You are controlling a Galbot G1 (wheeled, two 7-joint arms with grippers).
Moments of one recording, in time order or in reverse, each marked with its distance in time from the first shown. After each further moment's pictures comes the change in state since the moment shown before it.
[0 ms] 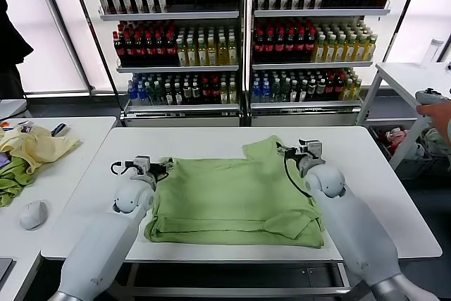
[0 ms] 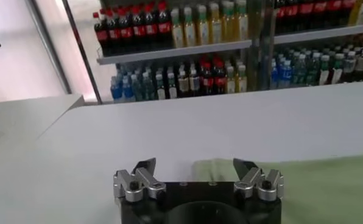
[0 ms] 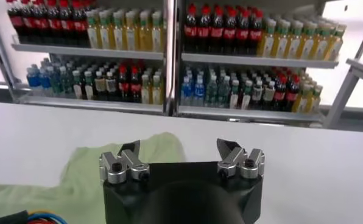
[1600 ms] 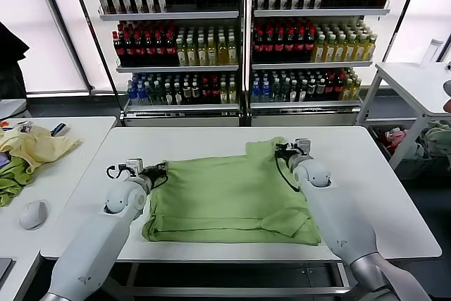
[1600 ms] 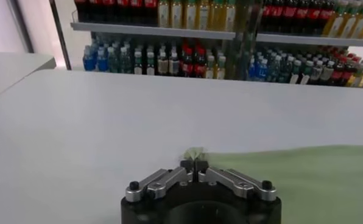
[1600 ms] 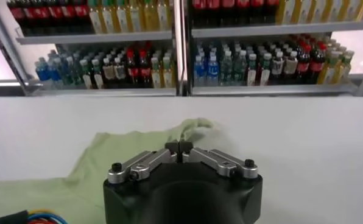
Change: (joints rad) left arm 0.069 0.073 -0.034 -0.104 -0.197 -0.009 0.088; right arm -0.019 0.019 0.018 -0.017 0.023 0.065 -0.069
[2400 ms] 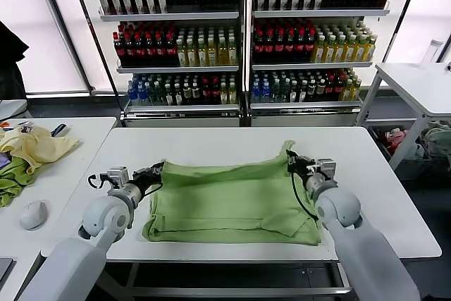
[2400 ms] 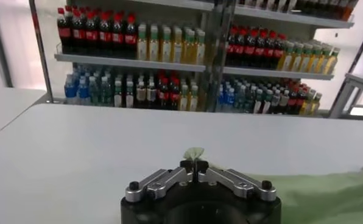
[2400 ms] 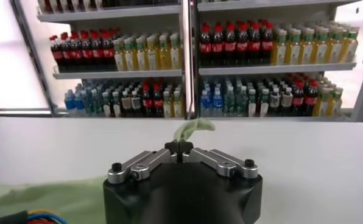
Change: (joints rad) left arm 0.218 0.122 -0.090 -0.355 -0.078 0.018 -0.020; right arm -0.441 -0.130 0.195 0.564 -0.007 -0.021 0.026
